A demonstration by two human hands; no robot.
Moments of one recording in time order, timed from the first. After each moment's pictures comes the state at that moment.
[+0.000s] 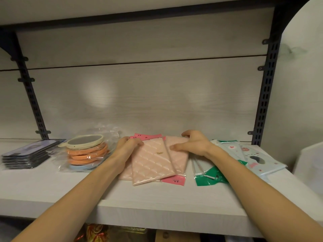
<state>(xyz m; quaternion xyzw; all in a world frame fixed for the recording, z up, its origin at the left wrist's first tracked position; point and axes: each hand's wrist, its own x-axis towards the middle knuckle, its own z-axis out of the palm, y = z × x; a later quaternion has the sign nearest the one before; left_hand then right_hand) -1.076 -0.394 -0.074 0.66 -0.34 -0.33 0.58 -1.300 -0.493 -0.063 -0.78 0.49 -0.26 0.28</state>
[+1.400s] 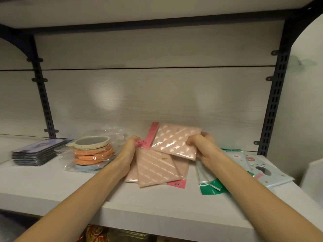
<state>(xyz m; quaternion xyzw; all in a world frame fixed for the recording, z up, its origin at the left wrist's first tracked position) -1.078 -0.393 -0.069 0.61 -0.27 -0.40 0.63 -1.286 -0.485 -0.055 -0.48 0.42 -0.50 0.58</state>
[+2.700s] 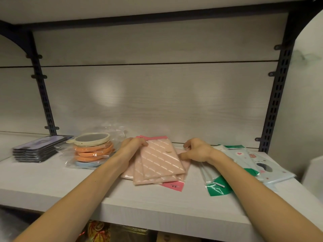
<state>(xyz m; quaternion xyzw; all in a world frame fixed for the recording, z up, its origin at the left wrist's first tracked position) -1.069 -0.390 -0.073 0.65 -0.33 -0.36 0.58 -1.291 -0.497 -0.066 -0.82 0.51 -0.12 0.21</state>
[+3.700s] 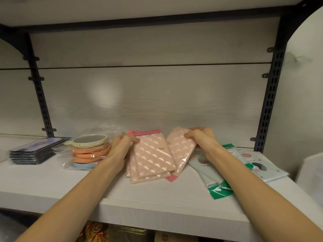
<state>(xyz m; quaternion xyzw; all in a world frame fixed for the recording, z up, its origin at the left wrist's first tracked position) -1.070 -0.382 -0.065 0.62 -0.29 -0.31 0.66 -1.300 -0.485 -0.045 -0.59 0.46 -0.45 0.49</state>
